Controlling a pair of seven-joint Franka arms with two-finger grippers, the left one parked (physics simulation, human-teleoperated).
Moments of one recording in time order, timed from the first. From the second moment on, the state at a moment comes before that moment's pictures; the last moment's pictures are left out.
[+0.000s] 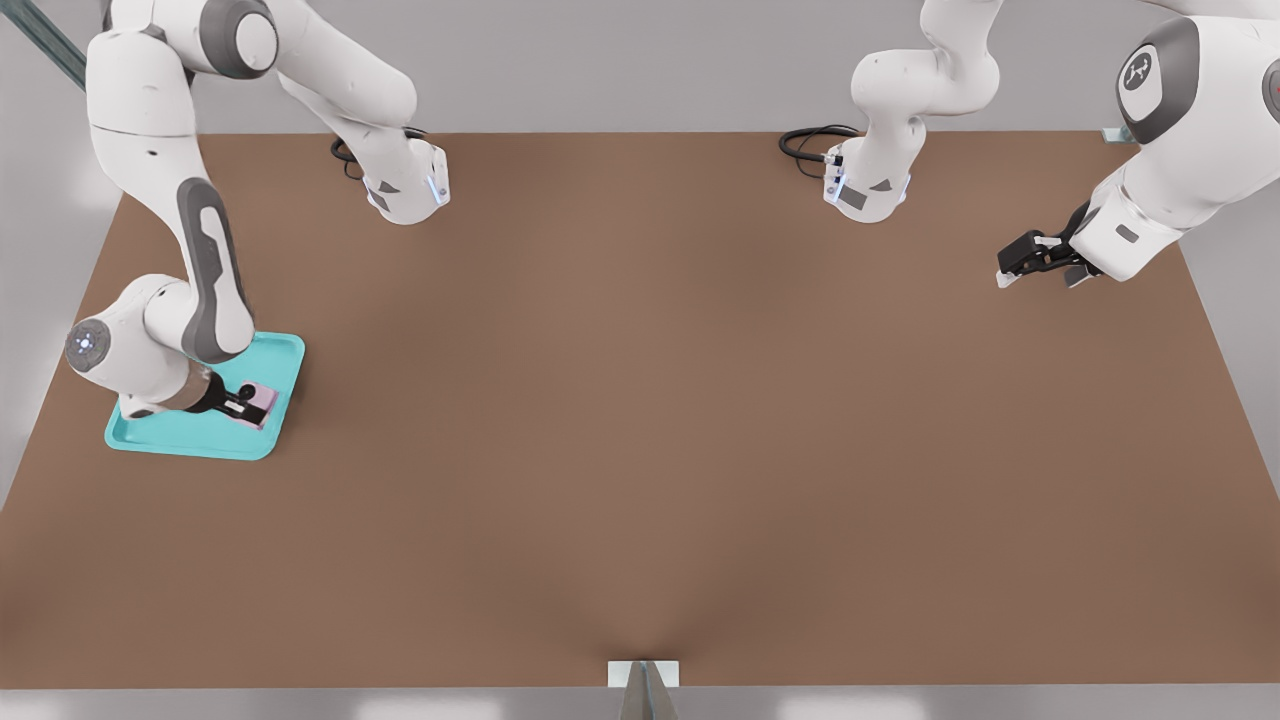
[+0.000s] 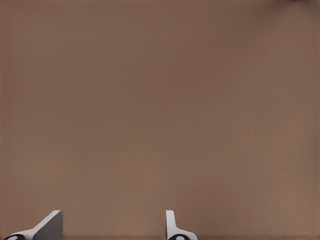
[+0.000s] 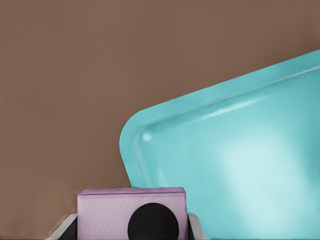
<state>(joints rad) -0.41 0.35 0.05 -2.06 0.04 2.33 0.02</state>
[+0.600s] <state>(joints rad) -0.02 0.18 0.05 -1.35 -0.06 1.78 -0.22</state>
